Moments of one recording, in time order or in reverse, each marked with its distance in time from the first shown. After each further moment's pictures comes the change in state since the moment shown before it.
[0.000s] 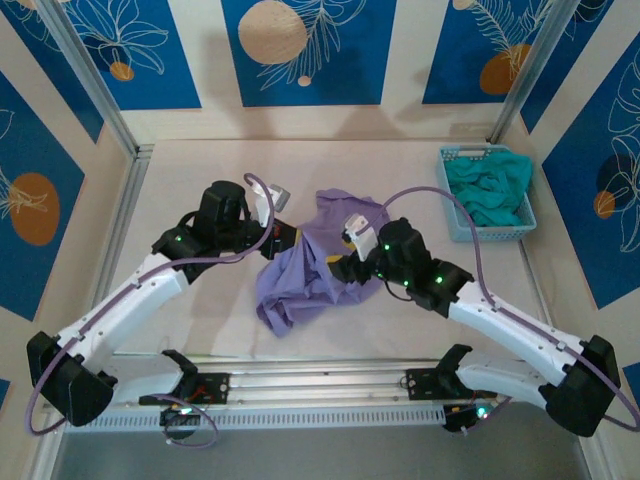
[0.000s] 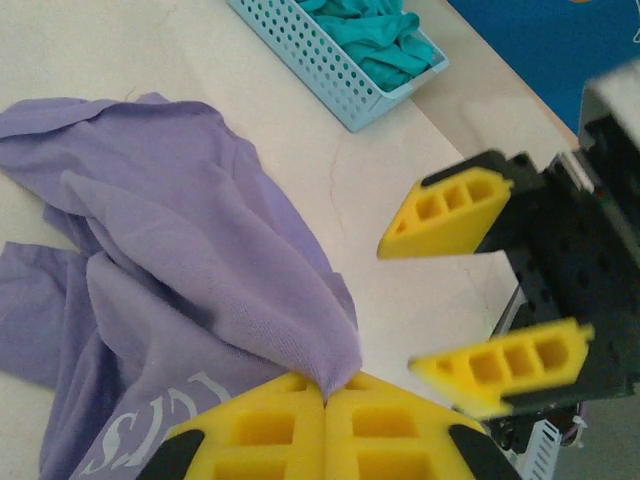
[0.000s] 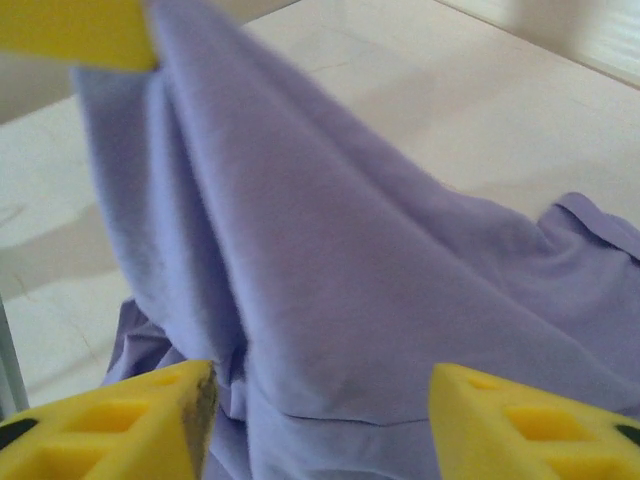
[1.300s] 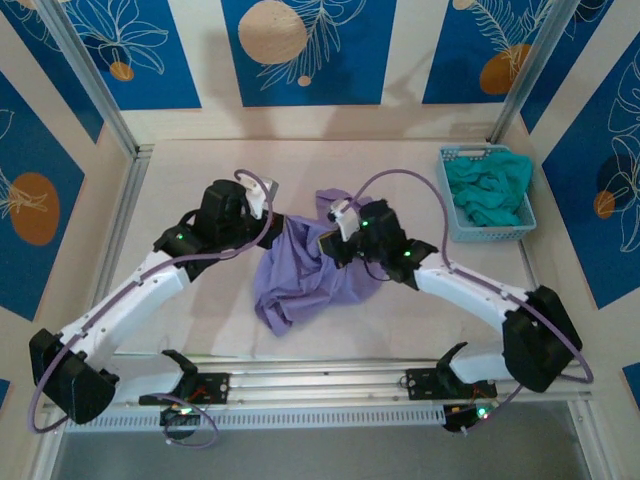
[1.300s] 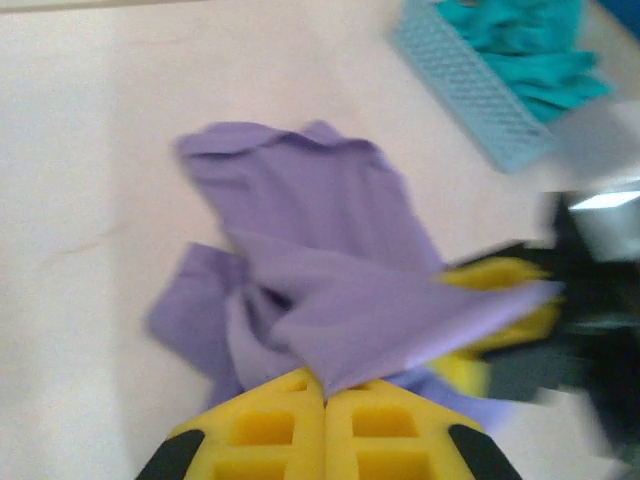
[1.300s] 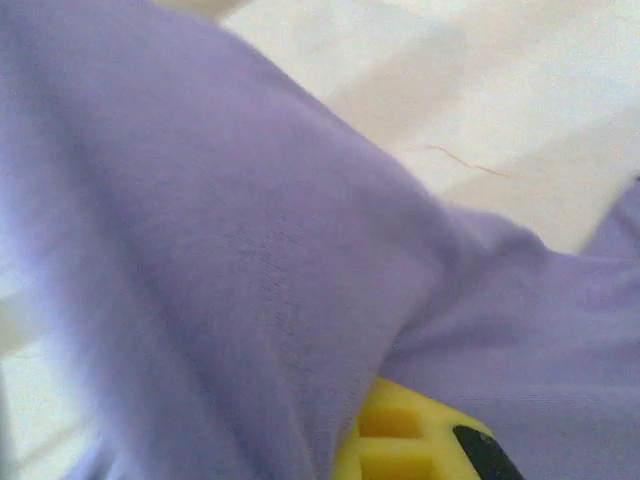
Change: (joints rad) left arm 0.013 0.030 0.002 -0.001 -0.364 0.005; right arm -0.143 0.294 0.066 0.204 -0.236 0.148
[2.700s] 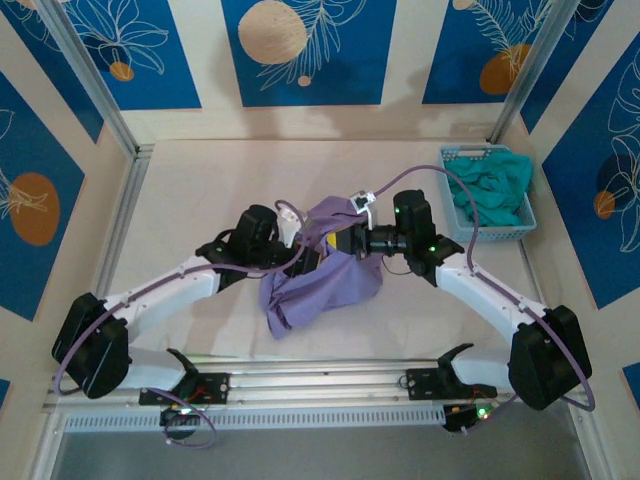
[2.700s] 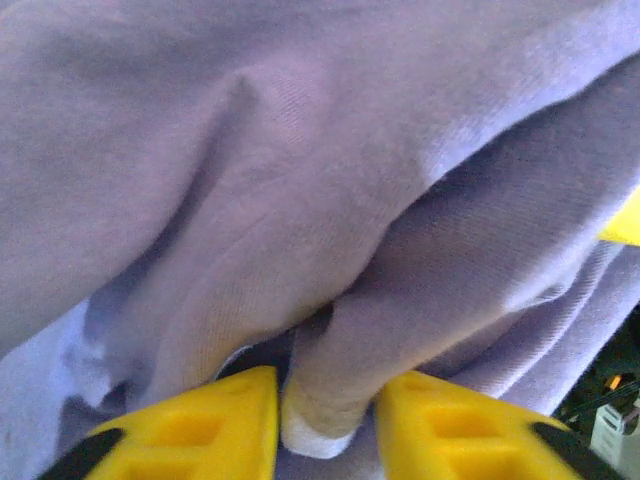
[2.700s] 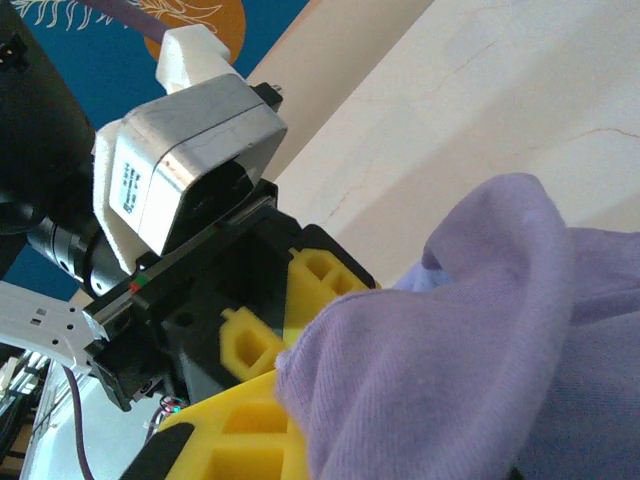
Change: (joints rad) left arm -0.101 0.137 -0.217 0.306 0.333 -0.037; right arm -0.174 -0.074 -0.034 0.047 -0.438 0.298
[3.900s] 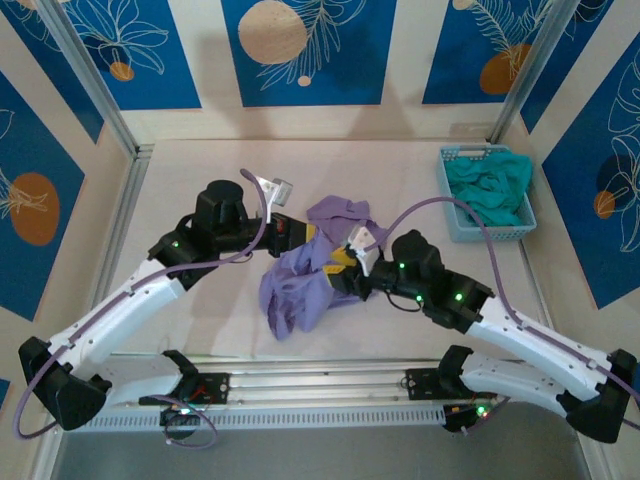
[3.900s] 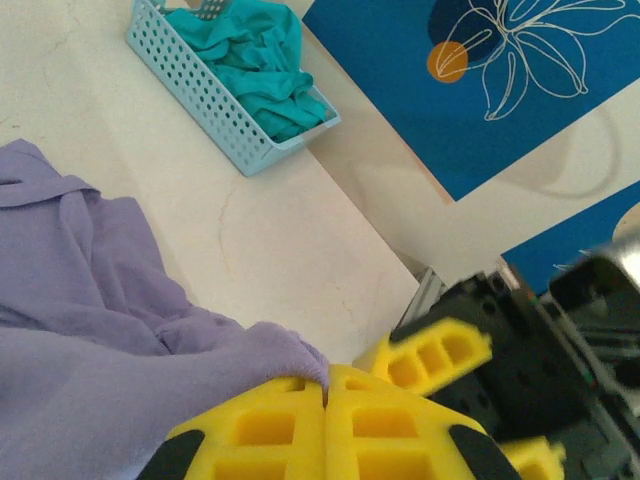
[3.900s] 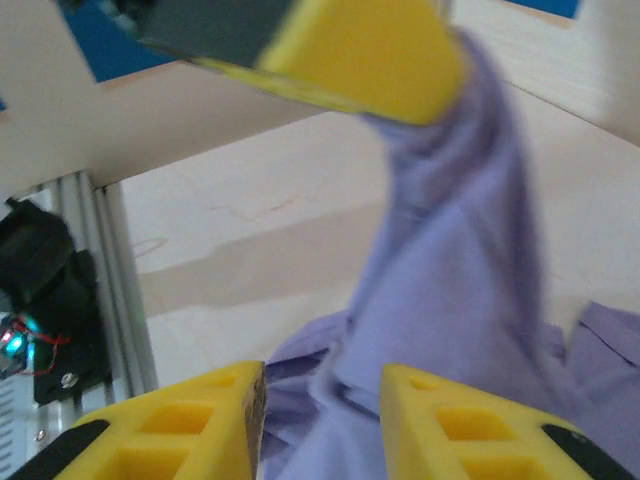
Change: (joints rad) left arm 0.008 -0.203 0.247 -0.192 0.095 -0.197; right arm 0.460 -0.349 0.000 -0.253 0.613 -0.406
